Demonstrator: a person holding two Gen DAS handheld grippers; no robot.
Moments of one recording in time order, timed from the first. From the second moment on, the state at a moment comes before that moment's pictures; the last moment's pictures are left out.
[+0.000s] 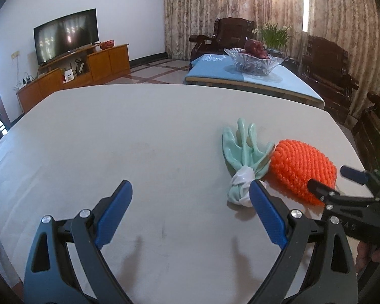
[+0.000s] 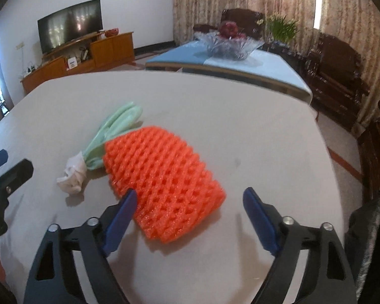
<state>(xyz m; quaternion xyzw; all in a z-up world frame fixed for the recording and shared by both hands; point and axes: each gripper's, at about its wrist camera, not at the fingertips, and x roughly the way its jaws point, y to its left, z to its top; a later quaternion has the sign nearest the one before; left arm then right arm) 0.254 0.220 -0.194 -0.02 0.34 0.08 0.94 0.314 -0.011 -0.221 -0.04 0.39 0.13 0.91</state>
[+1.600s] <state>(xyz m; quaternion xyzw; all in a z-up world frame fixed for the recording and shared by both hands) 0.308 0.154 -0.199 -0.04 0.38 0.05 0.92 0.302 -0.080 -0.164 -0.02 0.33 0.08 0.94</state>
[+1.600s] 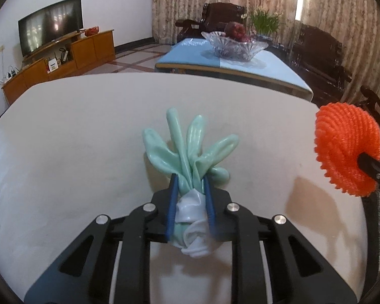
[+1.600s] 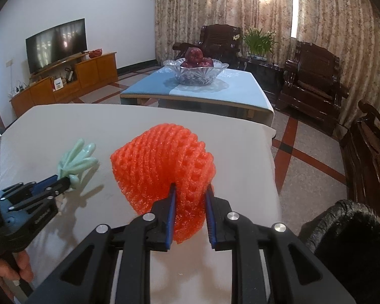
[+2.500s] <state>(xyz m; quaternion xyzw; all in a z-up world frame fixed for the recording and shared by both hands) 0.208 0.086 -0.105 -0.04 0.32 0.01 0.95 0.217 -0.135 -0.095 0.00 0.30 0.07 0.95</state>
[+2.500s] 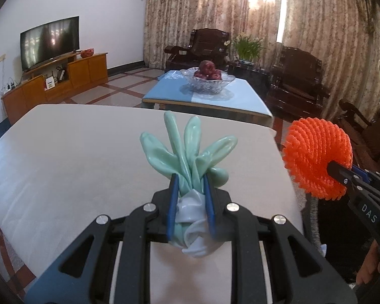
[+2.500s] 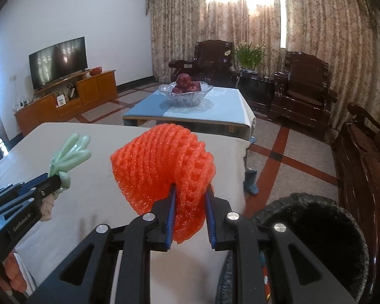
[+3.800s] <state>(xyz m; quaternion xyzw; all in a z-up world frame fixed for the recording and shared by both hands) 0.181 -0.143 -0.117 0.01 0.30 -0.21 0.93 0.136 -0.328 -0.087 0.03 0.29 -0.10 0.95</state>
